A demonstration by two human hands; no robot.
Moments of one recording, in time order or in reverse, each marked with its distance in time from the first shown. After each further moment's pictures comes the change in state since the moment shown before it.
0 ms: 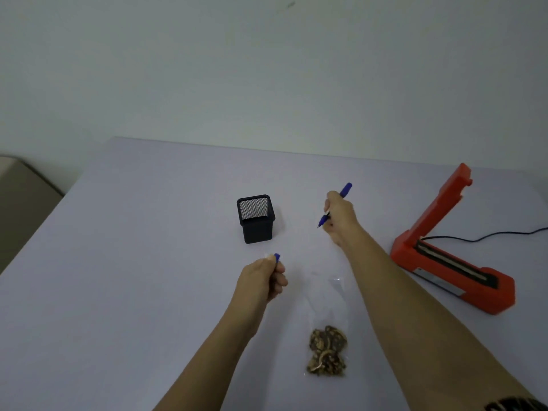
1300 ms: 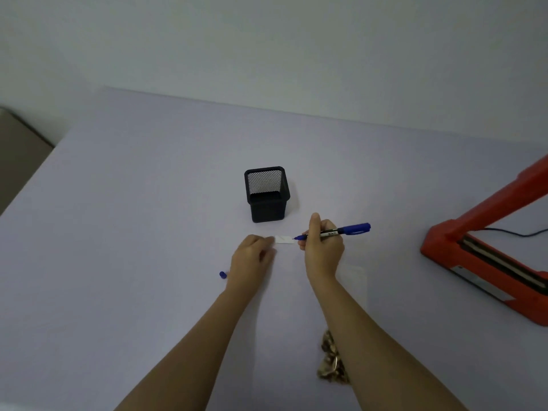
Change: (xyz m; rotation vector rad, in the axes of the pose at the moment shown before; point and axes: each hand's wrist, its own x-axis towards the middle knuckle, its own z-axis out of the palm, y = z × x) left_hand 0.129 -0.084 -0.048 0.985 0.199 0.563; right_hand 0.014 0.129 0.041 -0.087 0.166 -0.377
